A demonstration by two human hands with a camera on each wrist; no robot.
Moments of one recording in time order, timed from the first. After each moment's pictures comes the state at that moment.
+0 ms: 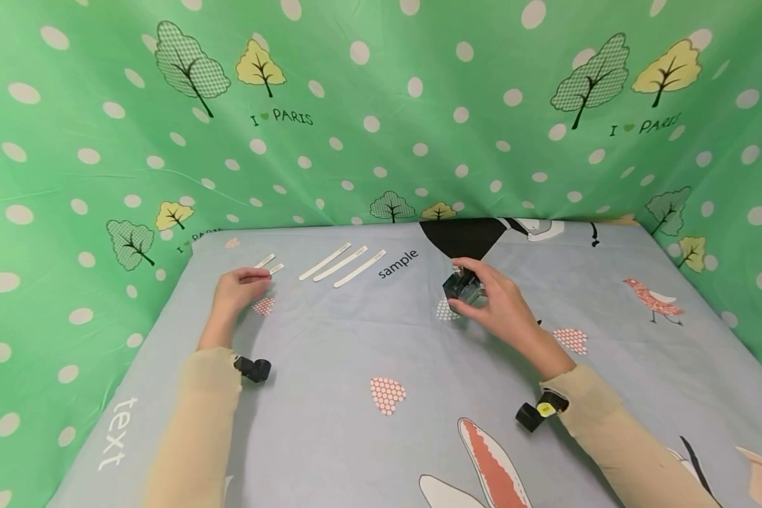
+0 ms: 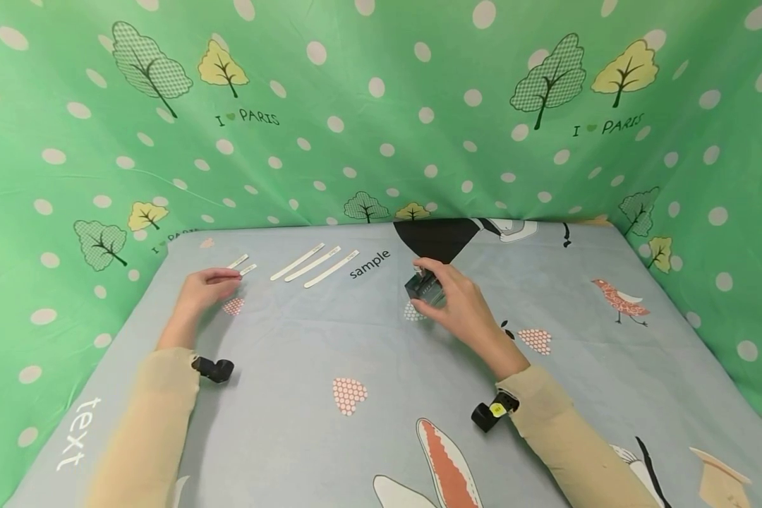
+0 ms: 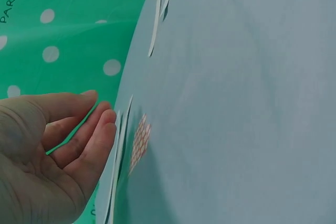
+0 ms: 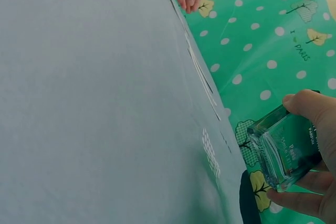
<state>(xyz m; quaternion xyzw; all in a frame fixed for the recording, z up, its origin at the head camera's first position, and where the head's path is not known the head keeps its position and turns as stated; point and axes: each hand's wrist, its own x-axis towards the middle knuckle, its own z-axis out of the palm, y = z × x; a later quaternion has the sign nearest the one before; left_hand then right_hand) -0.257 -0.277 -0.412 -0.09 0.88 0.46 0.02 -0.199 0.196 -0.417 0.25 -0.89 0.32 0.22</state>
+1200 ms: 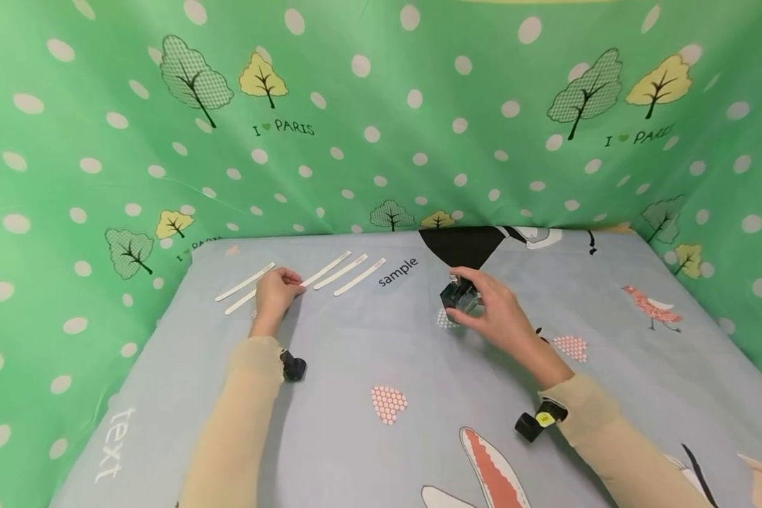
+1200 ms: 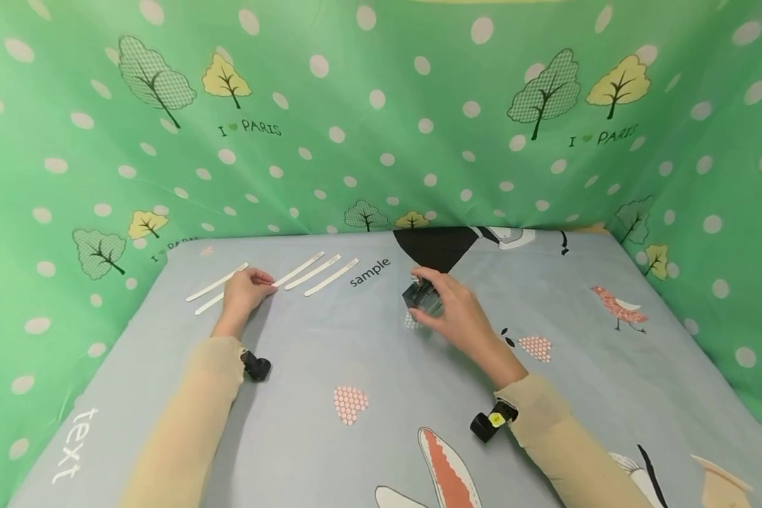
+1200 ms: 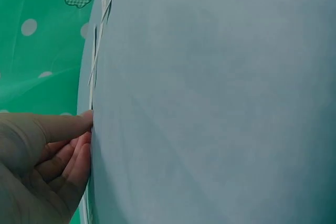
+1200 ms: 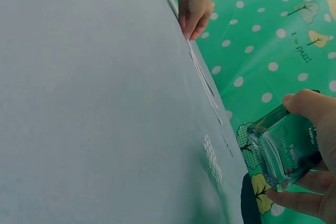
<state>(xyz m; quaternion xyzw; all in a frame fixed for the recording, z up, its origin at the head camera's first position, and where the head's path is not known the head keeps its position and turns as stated) -0.286 -0.213 -0.438 -0.11 0.93 0.34 -0.04 -0.198 0.192 -0.418 0.26 -0.88 0.32 0.23</state>
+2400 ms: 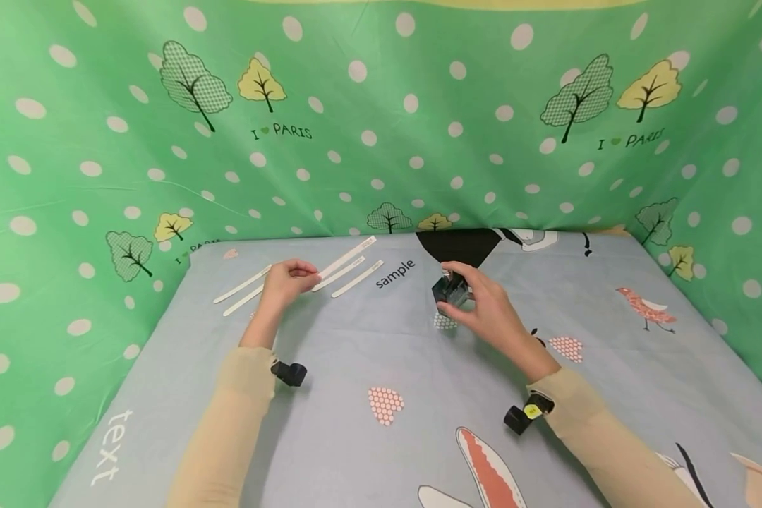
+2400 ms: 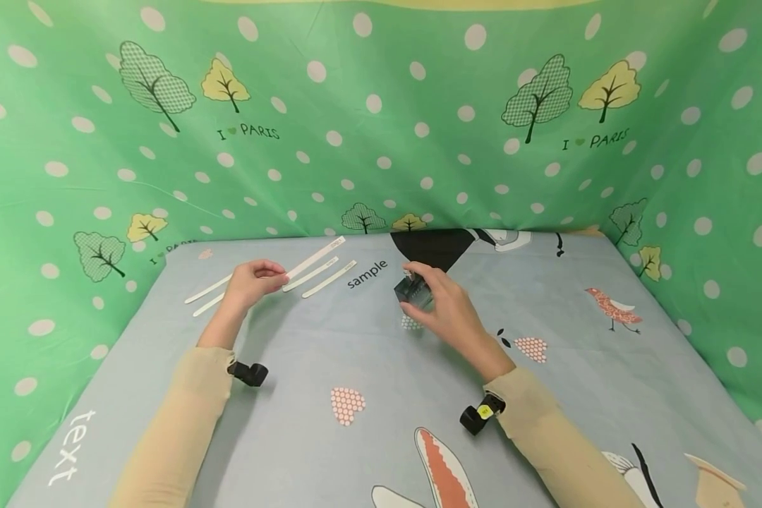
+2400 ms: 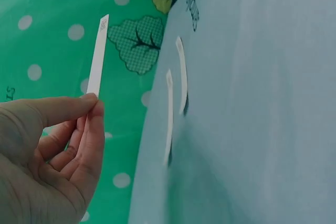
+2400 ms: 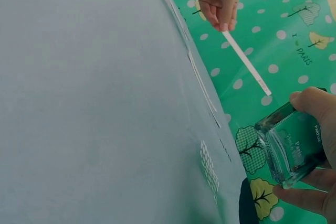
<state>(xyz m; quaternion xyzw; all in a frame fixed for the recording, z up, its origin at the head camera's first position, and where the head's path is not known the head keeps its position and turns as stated) -0.266 -0.185 -0.390 -0.04 0.87 0.50 0.02 -0.203 0.185 -0.414 0.26 -0.88 0.33 0.24</state>
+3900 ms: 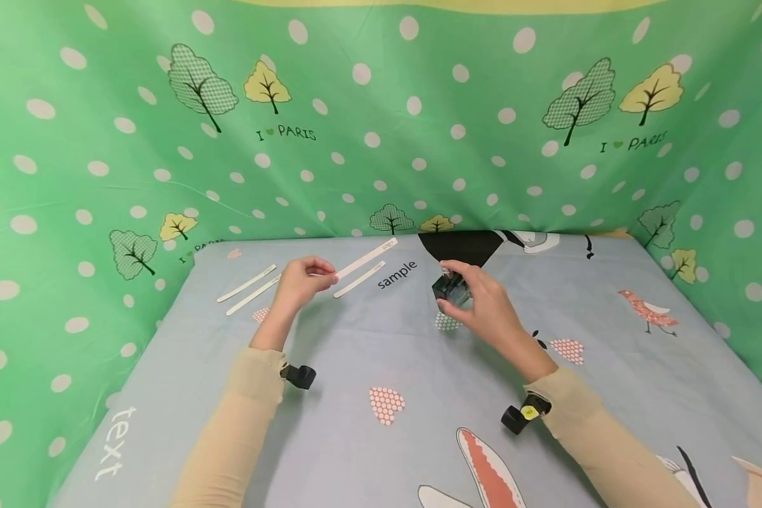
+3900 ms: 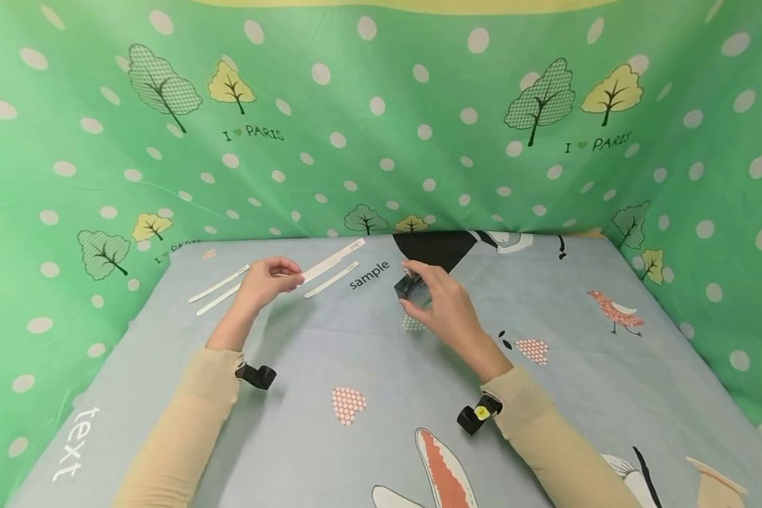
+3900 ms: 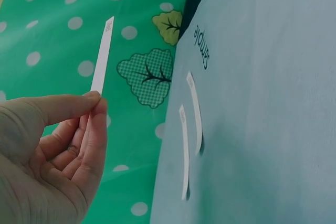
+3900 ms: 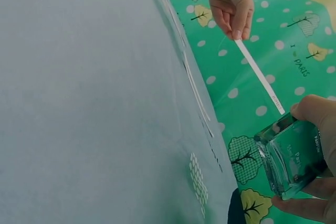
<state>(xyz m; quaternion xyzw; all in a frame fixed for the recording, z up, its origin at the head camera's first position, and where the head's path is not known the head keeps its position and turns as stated) -0.253 -0.159 -0.372 0.00 0.88 0.47 0.03 -0.201 0.177 -0.406 0.26 -0.88 0.30 0.28</state>
